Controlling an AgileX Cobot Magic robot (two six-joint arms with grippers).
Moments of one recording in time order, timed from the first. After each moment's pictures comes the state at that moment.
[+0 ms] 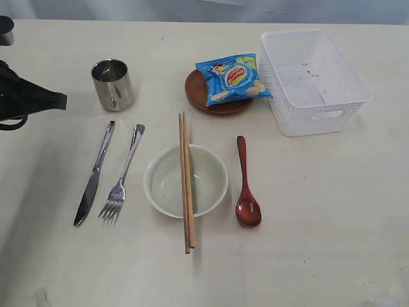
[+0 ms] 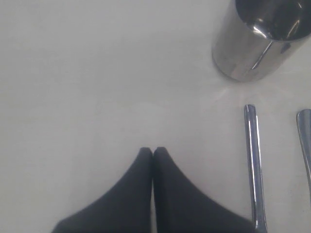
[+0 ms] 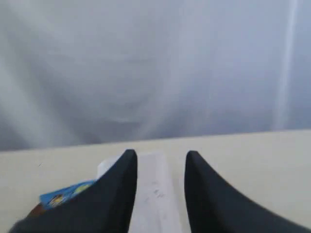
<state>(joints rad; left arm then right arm) -0.10 1.40 -0.66 0.43 0.31 -0.55 0.18 0.55 -0.67 -0.33 0.43 0.44</state>
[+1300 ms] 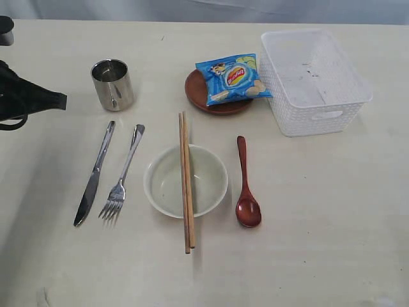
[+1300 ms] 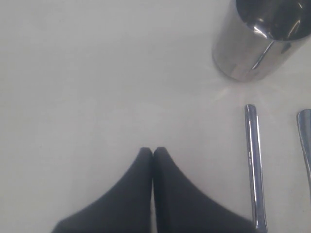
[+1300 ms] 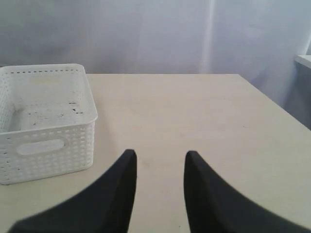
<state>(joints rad) -0.10 1.40 -0.66 0.43 0.31 -0.55 -0.14 0.03 0.00 -0.31 0.27 0.24</state>
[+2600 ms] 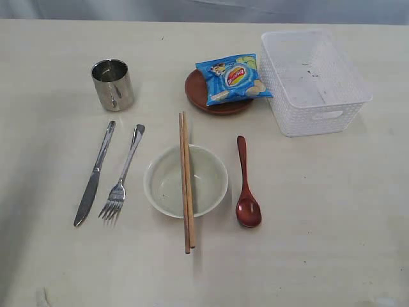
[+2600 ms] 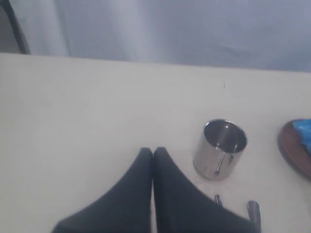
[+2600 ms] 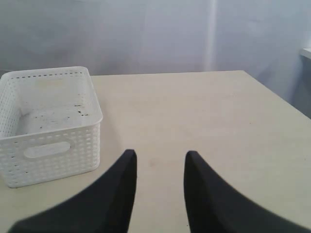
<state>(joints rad) 0.00 0.79 -0.47 0.38 0.21 -0.51 -0.14 0.03 0.00 -0.28 0.27 0.24</state>
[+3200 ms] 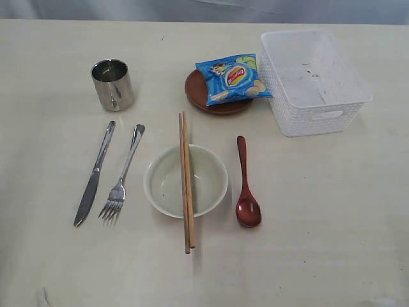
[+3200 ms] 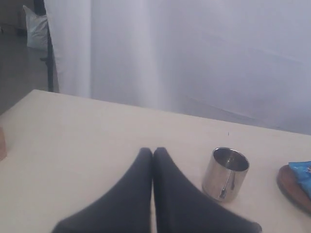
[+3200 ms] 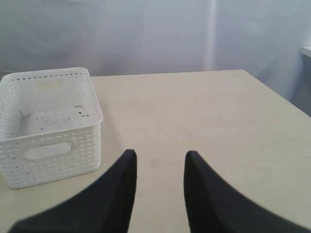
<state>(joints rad) 0.03 0.11 -0.22 0.38 0.36 -0.54 -0.14 0.03 0.00 -0.28 0.27 0.26</state>
